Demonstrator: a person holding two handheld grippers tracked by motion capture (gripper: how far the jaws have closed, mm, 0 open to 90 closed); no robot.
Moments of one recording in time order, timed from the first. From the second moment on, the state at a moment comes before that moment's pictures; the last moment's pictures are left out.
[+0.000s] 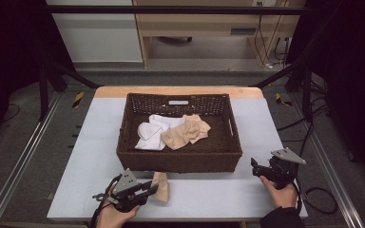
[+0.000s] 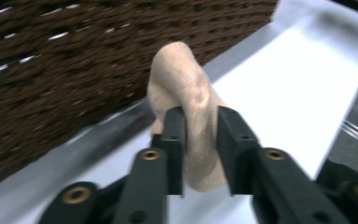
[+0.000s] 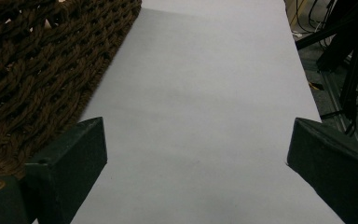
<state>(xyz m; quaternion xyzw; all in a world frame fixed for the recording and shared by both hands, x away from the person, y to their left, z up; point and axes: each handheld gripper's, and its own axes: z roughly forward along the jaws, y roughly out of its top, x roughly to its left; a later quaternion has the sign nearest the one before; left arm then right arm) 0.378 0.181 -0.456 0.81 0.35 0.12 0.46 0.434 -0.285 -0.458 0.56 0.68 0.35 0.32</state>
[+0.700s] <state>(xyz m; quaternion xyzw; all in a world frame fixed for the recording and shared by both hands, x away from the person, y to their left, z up) 0.385 0.192 -0.409 0.76 0.37 0.20 0.50 0.435 -0.286 -0.457 0.56 0.68 0.35 0.32</state>
